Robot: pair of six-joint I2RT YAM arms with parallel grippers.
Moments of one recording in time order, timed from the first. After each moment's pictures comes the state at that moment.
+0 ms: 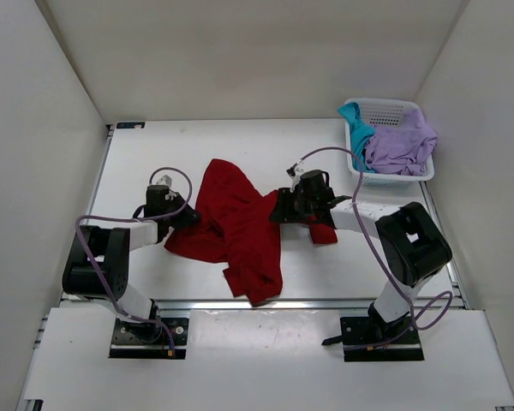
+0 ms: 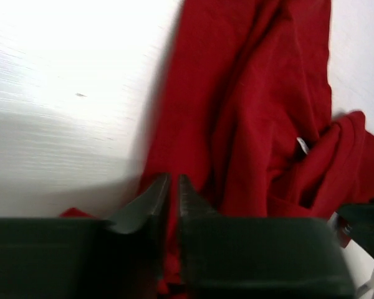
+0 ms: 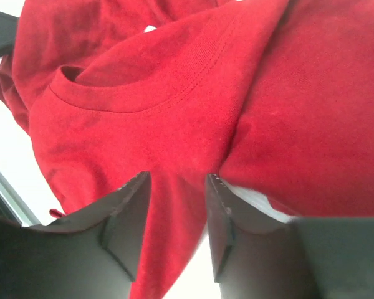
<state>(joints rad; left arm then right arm) -0.09 1.55 0.59 0.23 0.23 -0.67 0.50 1.70 0.89 0.09 -0.40 0.45</state>
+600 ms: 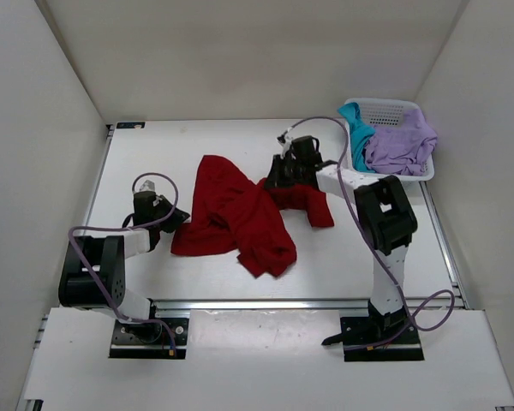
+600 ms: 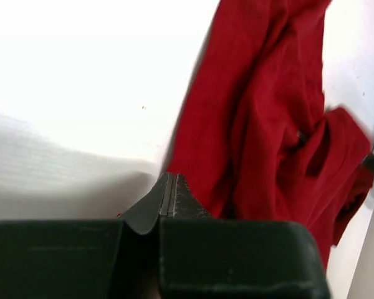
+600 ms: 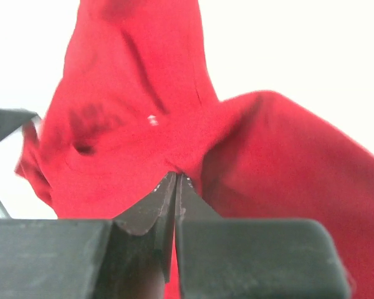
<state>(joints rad) -0.01 1.49 0.49 0.33 0.23 -0.76 0.43 2.01 1.34 -0.03 -0.48 0.41</state>
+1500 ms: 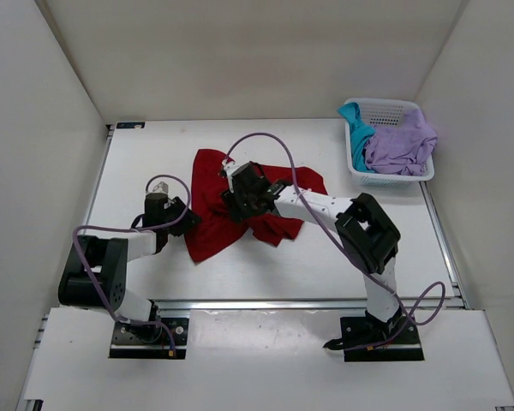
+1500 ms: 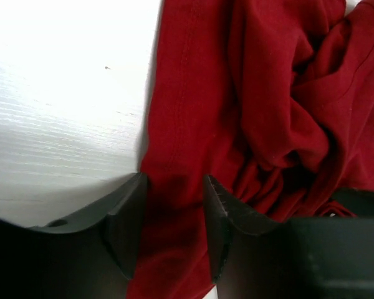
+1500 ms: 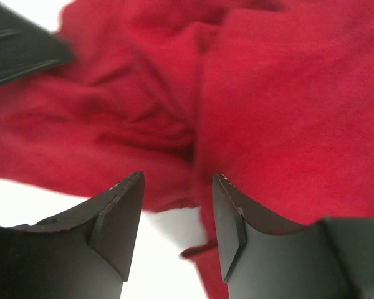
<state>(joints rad) -0.11 1.47 0.48 0.30 0.19 -0.71 0.83 1.97 1.45 -0.29 -0.08 0.13</state>
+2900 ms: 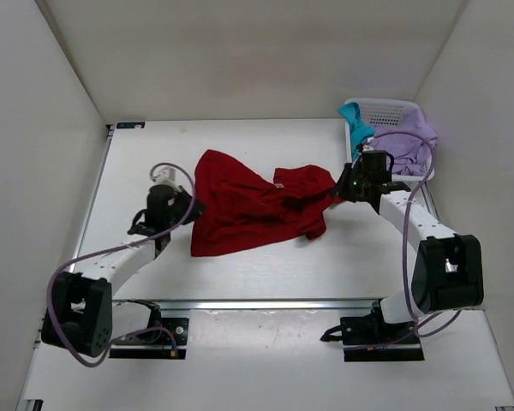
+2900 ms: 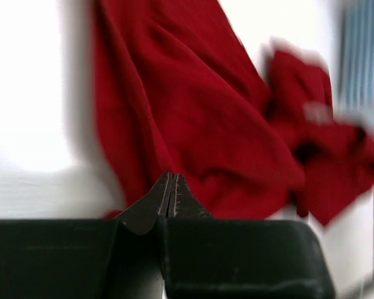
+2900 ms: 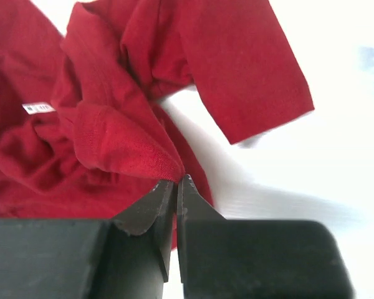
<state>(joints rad) -0.19 1.21 0.55 0.16 0.11 -0.68 0.13 1.45 0.95 -0.24 -0.24 0.40</state>
